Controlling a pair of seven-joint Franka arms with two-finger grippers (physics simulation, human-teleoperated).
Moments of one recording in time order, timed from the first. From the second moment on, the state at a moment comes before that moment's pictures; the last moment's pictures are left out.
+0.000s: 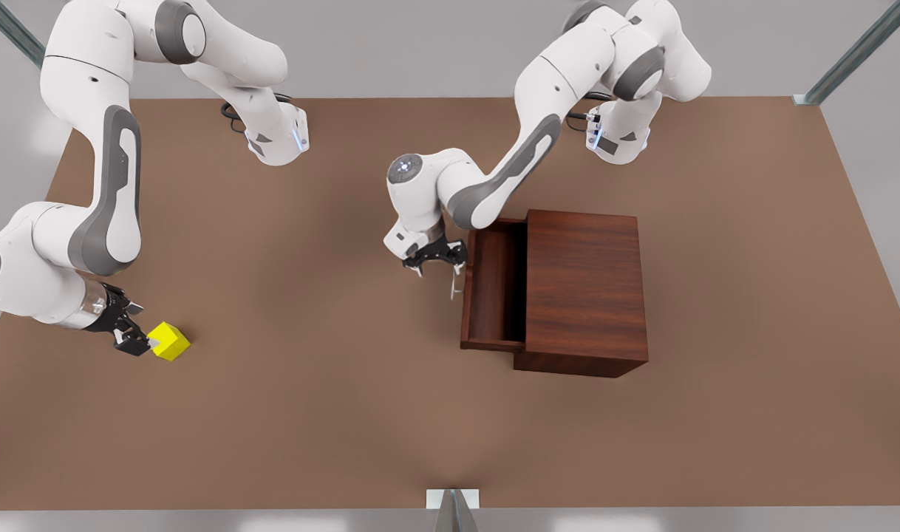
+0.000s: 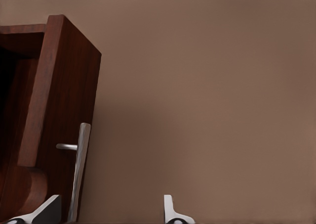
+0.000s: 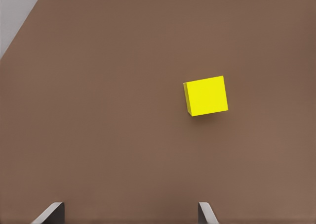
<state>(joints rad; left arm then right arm) -0.84 0.69 -0.11 -1.33 0.39 1.97 -1.05 -0.09 0.39 -0.08 -1.53 0.13 1.87 0.73</state>
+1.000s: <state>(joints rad) -0.02 0.15 -0.10 -1.61 -0.01 1.72 -0.20 -0.48 0.67 0.22 -1.55 -0.16 2.12 0.32</state>
